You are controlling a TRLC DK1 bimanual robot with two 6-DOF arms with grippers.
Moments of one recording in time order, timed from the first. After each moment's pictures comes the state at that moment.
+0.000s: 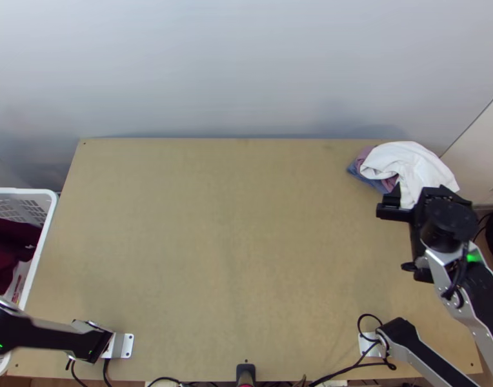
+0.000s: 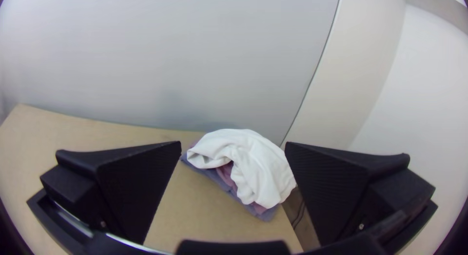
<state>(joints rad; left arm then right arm) 1.18 1.54 1.28 0.03 0.44 -0.33 0.42 0.80 1.00 -0.53 0.70 -0.01</state>
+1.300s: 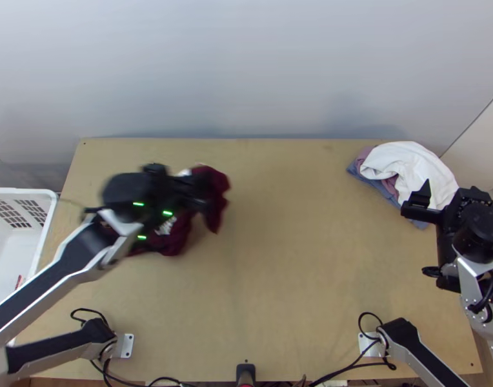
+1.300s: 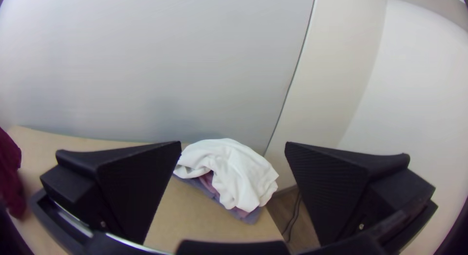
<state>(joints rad) -0.70 1.20 1.18 -0.16 -0.05 -0.43 0.34 0.75 1.12 -0.62 0.70 -0.01</state>
